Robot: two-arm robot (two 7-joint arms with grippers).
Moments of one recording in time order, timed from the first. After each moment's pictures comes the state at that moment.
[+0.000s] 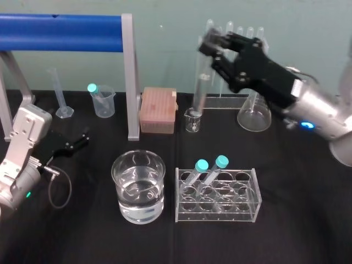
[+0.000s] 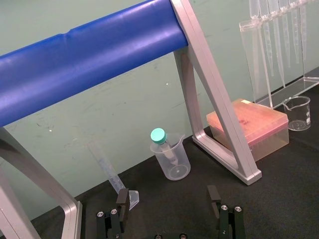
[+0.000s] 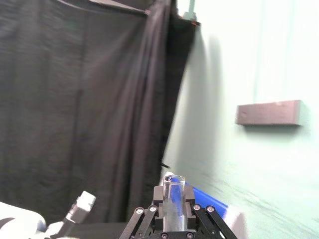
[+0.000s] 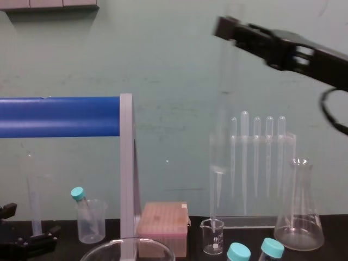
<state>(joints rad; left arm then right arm) -0.20 0.60 0.45 -1.41 -0.25 -0.12 0.03 0.51 0.46 -0.47 -1.42 0.77 -0.30 0.86</state>
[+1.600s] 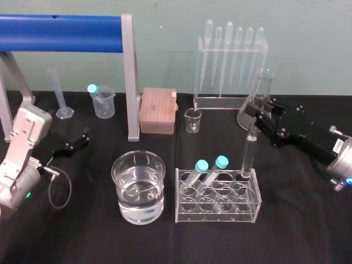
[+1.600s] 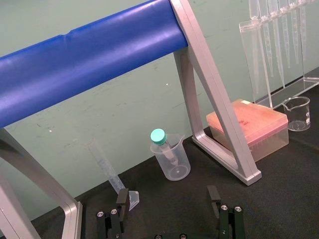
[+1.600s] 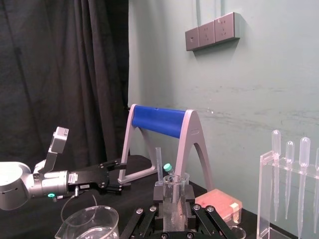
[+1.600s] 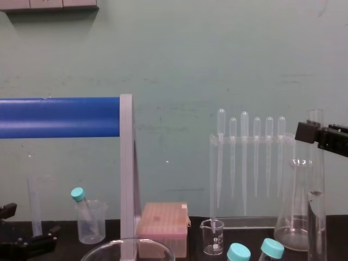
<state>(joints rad) -0.20 0.60 0.45 -1.41 -0.25 -0.12 0.03 0.18 0.64 -0.30 -1.60 0.76 -0.12 0.68</state>
